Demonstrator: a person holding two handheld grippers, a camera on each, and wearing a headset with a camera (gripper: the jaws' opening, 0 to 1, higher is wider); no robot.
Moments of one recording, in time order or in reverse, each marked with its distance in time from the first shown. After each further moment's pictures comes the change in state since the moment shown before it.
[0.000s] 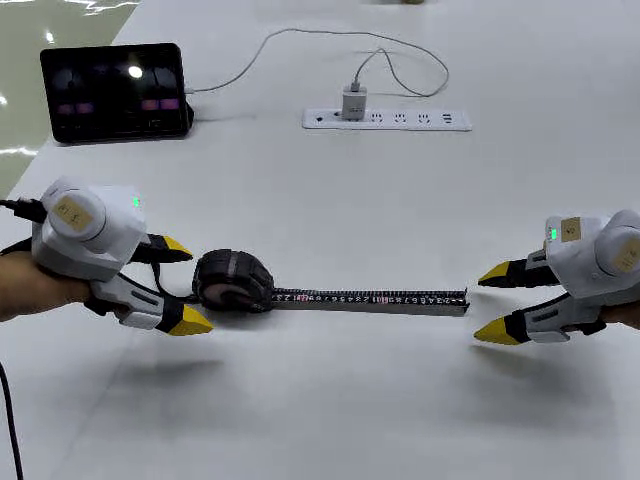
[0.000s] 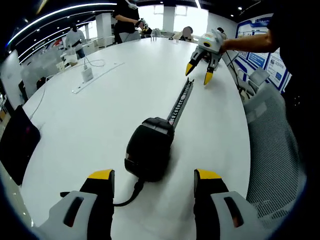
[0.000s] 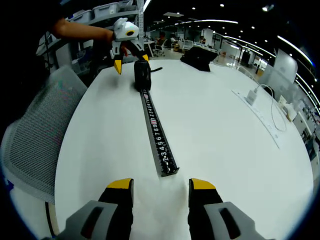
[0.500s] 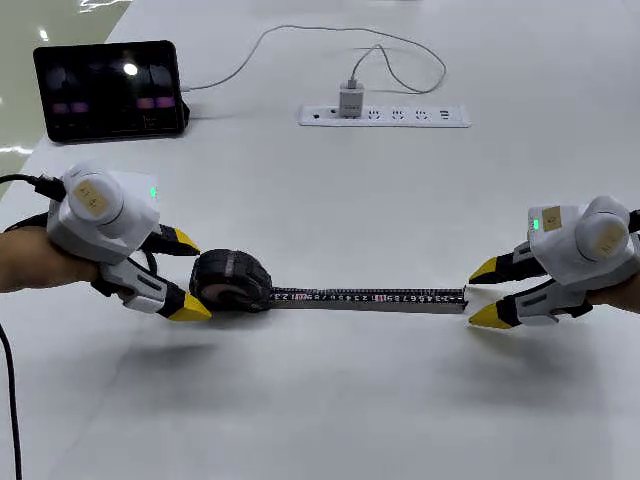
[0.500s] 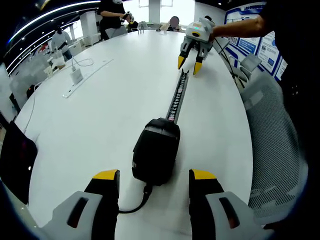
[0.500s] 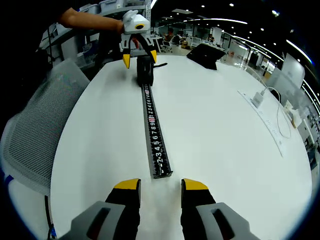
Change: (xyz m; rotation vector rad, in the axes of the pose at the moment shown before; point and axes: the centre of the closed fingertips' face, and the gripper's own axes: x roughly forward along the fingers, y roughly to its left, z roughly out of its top) left arm 0.008 0.012 0.004 0.103 0.074 -0.056; right arm 0.008 -0.012 -0.001 -0.052 0.040 0.039
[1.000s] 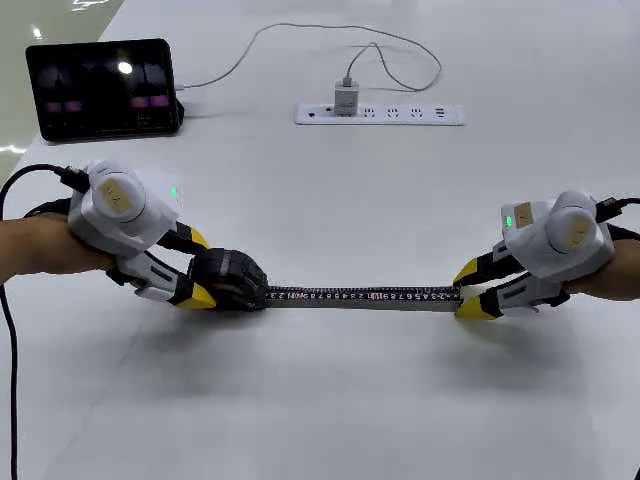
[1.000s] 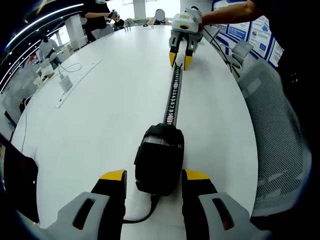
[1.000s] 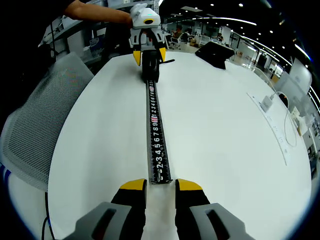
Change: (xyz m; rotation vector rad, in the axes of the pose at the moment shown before) left arm 0.014 0.005 0.008 0.120 0.057 -0.034; right arm 0.012 -0.001 0.005 -0.058 0.038 0.045
